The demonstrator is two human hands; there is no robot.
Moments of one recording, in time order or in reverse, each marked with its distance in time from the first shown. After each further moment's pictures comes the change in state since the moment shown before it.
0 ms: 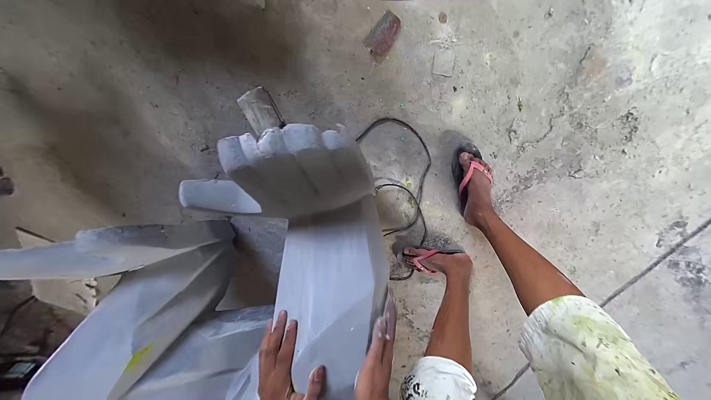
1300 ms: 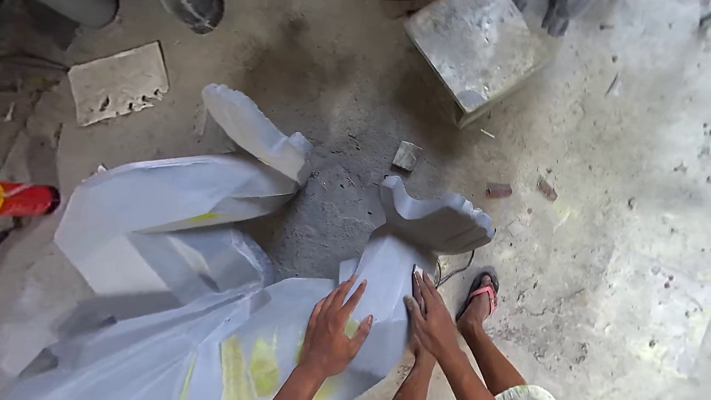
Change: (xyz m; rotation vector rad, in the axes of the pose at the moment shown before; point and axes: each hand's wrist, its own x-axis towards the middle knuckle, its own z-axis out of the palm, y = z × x) left_hand 0.020 0.023 0.012 -0.083 0.171 -0.452; right_hand 0.121 0.016 0.012 -1.122 -0.028 -1.105
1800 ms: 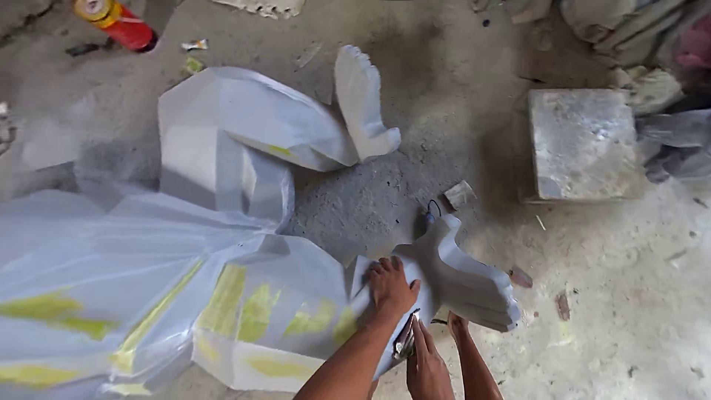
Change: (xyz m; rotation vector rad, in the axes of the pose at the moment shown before) left_hand 0.159 0.078 0.013 -0.184 -0.351 -0.755; right_hand 0.013 -0.031 -0.054 -0.510 -0.411 -0.186
